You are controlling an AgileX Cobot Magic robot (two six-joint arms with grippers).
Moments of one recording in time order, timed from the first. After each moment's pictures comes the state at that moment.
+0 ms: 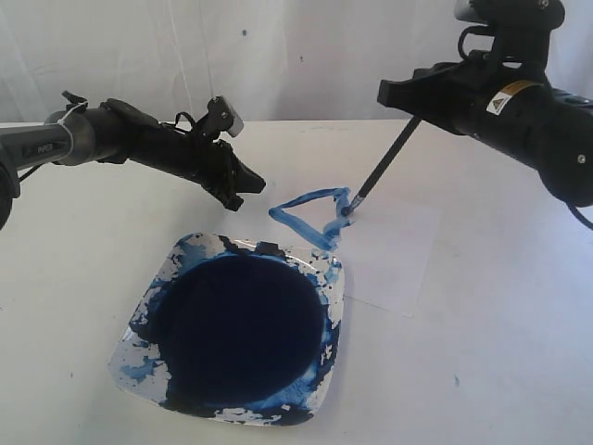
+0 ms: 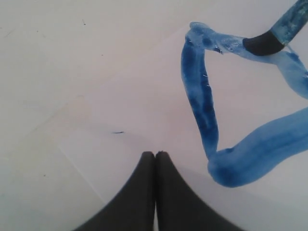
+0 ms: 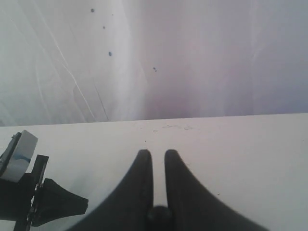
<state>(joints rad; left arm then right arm) -0.26 2.51 -2.04 -1.09 0.84 1.63 0.46 1.54 -0.89 0.08 -0.36 0.13</state>
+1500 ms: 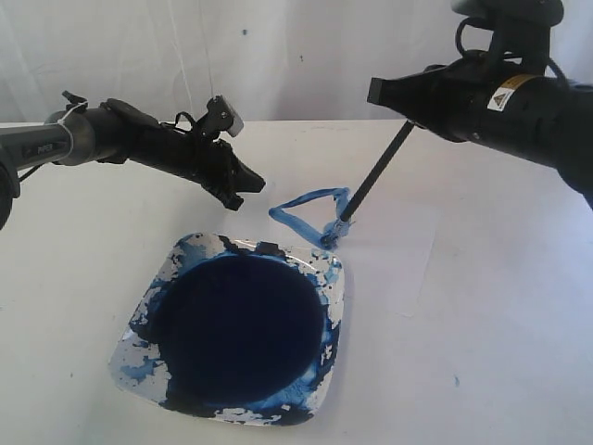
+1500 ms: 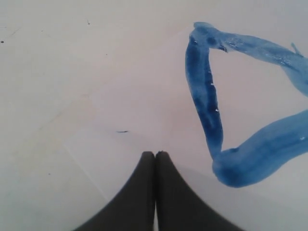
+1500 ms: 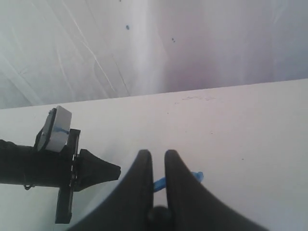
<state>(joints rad) -0.26 2.51 -2.04 -1.09 0.83 1.63 0.51 1.45 -0.89 0.08 -0.18 0.21</state>
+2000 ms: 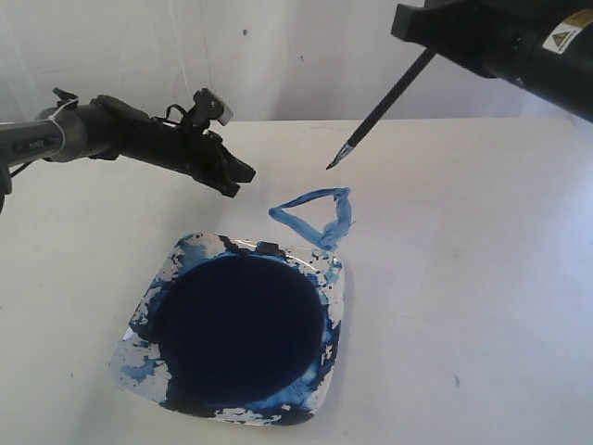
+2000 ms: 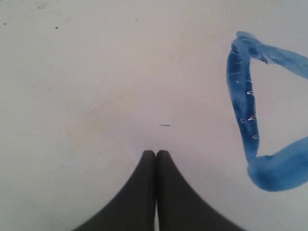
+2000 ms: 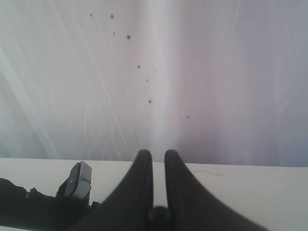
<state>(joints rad) -0.24 2.50 -2.04 -1.10 0.78 1.53 0.52 1.28 -0.89 0.09 -0.26 0.09</state>
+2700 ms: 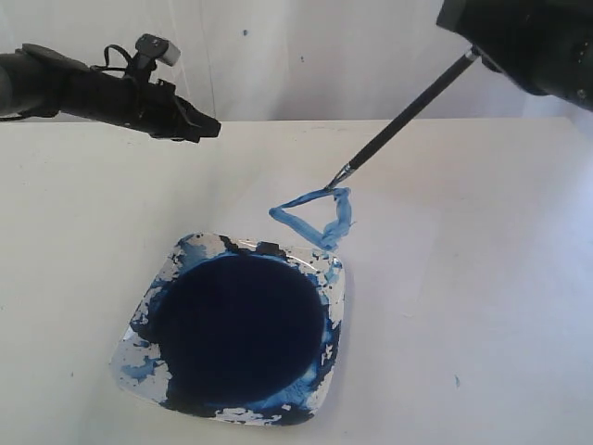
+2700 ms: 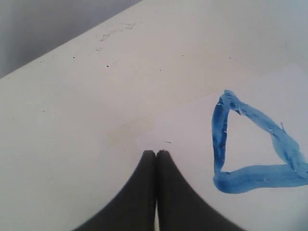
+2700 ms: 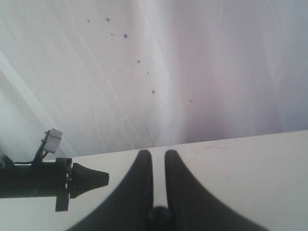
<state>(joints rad) -0.15 2.26 -1.86 -1.17 0.83 1.41 0.52 1.11 -0.80 0.24 -0.14 0.11</state>
